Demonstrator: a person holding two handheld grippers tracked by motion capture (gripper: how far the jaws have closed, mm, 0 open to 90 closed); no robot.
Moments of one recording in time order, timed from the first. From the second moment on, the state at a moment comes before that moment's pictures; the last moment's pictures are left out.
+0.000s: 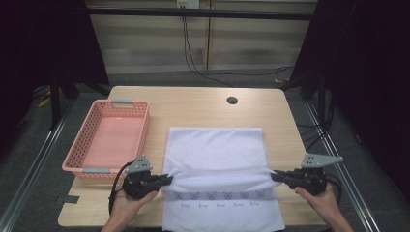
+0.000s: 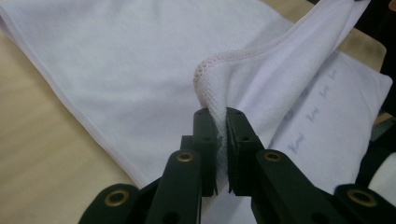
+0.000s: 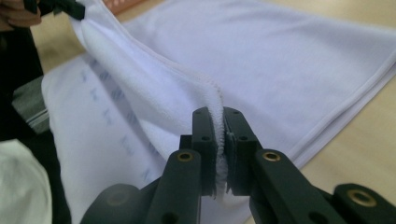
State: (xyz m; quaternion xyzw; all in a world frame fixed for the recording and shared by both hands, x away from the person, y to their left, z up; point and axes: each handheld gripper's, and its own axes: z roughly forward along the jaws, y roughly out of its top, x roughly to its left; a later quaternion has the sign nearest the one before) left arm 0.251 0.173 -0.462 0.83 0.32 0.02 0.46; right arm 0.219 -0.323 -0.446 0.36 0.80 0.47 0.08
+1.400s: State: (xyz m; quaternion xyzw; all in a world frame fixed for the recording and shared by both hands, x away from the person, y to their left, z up) left arm 0.314 0.145 -0.484 0.85 0.35 0.01 0.39; right arm 0.256 -0.296 -0.477 0.39 0.83 0.39 0.08
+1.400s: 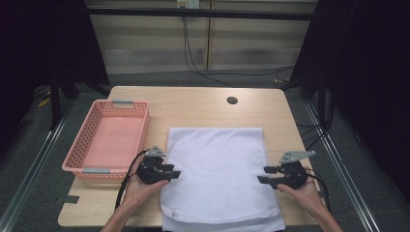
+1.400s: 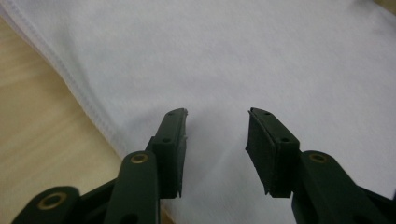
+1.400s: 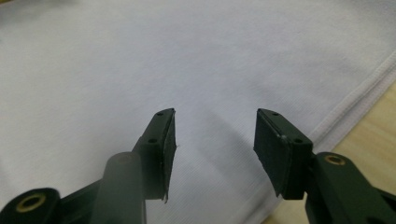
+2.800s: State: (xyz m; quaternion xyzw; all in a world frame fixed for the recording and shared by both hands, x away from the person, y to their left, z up) left arm 0.239 0.146 -0.486 0.88 0.30 -0.01 0.36; right arm 0.206 -0.293 -0.486 0.37 0.86 0.33 0.04
